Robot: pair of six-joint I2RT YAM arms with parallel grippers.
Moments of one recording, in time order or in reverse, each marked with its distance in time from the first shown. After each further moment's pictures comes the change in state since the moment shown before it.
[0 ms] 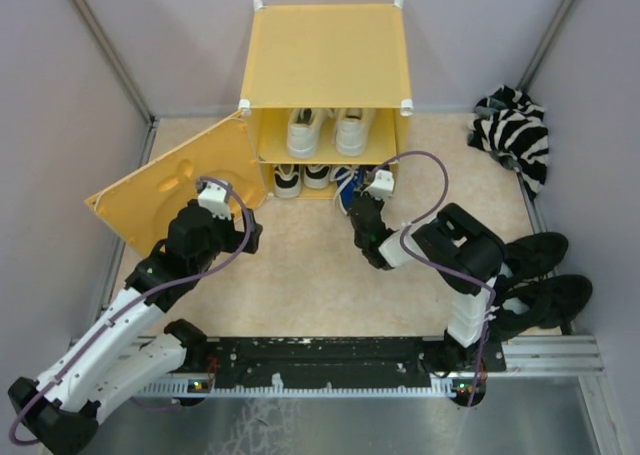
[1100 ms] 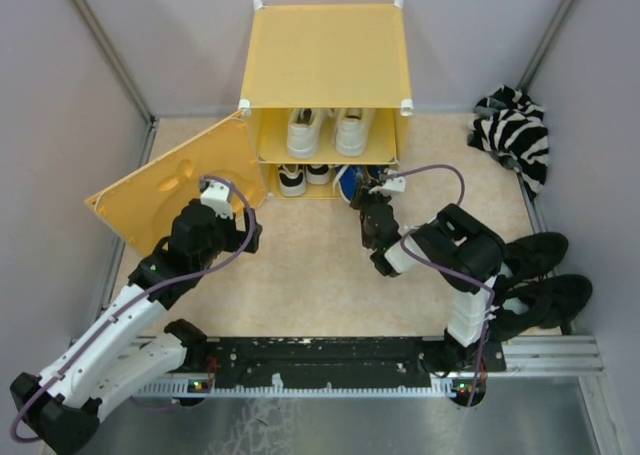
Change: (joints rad) left arm 0.006 0.028 0.000 0.000 -0.007 0.014; right arm -0.025 0.021 -0.088 0.470 -0.072 -0.103
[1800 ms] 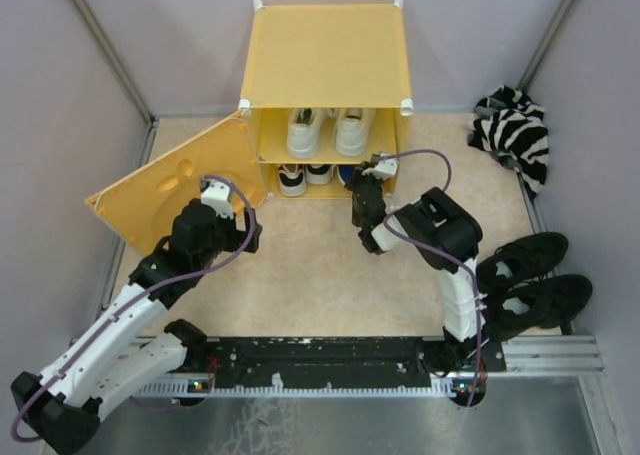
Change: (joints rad) left arm 0.006 0.006 0.000 0.000 0.000 0.000; right arm -0.066 0.215 0.273 -0.027 0.026 -0.020
